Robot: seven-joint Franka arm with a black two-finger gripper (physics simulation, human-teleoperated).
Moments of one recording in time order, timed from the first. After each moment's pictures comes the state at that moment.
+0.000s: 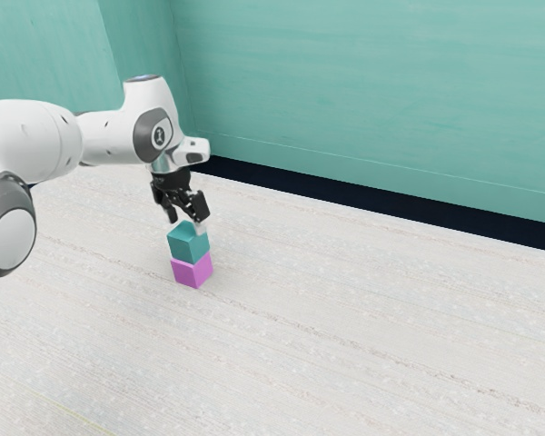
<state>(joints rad) -0.08 0.52 0.27 -1.54 -0.23 2.01 0.49</state>
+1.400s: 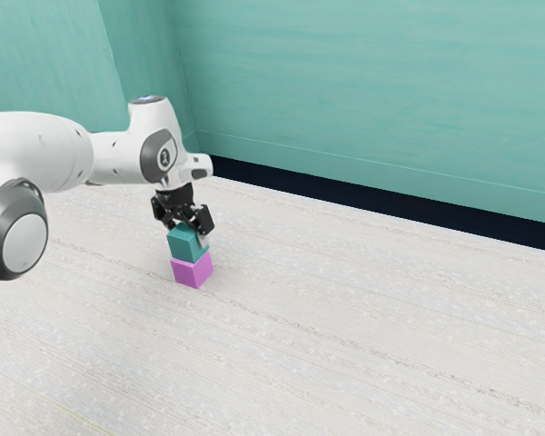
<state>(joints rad) -0.09 0.57 0.28 -1.58 -0.24 2.11 0.33</state>
